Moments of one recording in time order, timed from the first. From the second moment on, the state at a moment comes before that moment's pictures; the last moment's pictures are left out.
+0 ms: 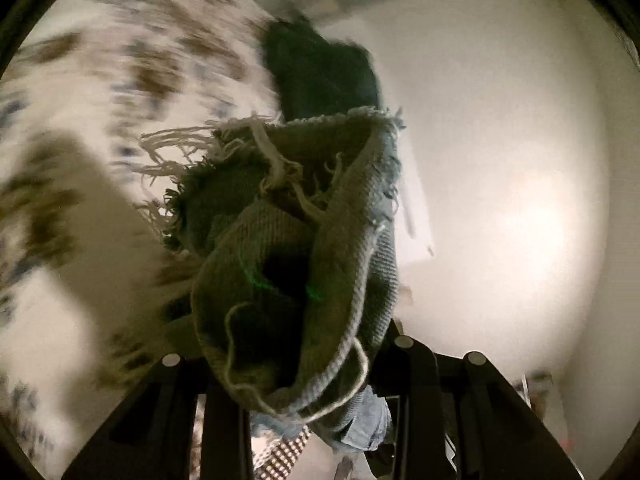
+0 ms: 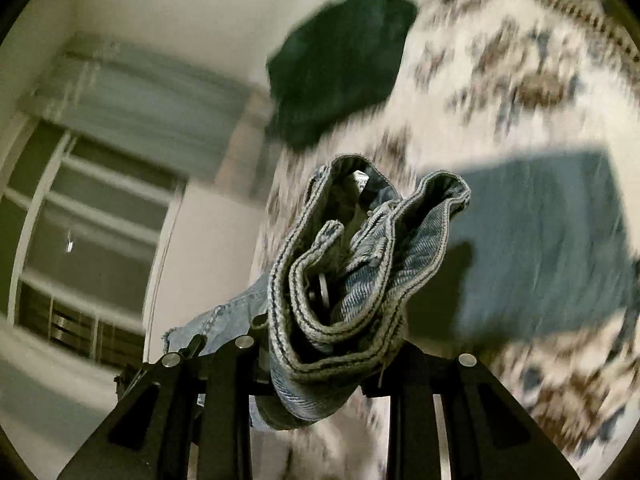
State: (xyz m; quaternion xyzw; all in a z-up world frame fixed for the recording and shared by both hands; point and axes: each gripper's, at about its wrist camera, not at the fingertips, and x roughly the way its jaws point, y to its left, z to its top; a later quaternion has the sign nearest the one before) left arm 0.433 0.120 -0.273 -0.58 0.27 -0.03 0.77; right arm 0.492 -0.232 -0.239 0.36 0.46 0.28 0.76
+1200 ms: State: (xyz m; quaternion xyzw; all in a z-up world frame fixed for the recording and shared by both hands) left arm 0.499 -0.027 -0.320 -0.05 0.52 -0.02 0.85; right arm 0.419 -0.268 -0.288 0.11 0.48 -0.06 0.87
